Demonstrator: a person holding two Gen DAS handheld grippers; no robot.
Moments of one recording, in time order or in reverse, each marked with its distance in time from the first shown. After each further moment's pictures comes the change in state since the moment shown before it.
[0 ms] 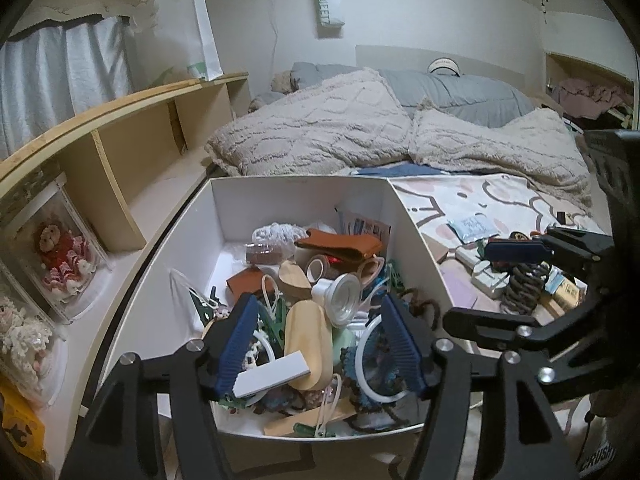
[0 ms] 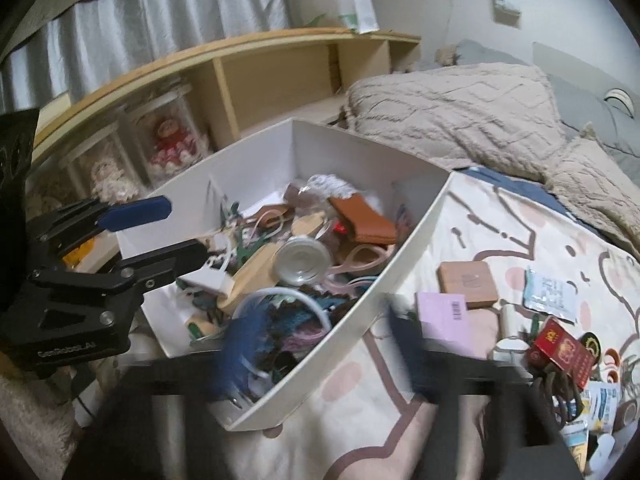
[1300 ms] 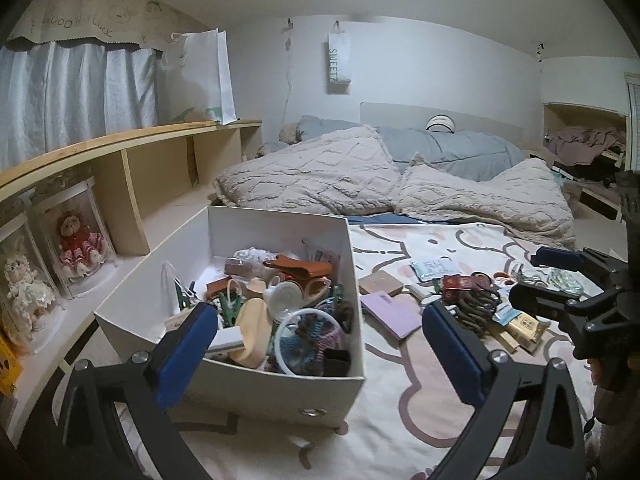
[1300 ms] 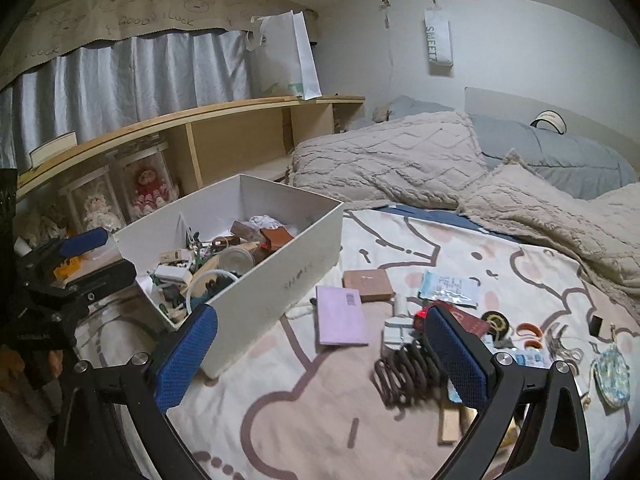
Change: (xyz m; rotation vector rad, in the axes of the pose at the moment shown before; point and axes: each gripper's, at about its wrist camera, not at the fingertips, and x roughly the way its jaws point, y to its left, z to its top) left arm -0.072 -0.069 -0.044 -0.098 -0.207 0.019; right arm -0.114 -0.053 -0.069 0.019 -0.220 -0.151
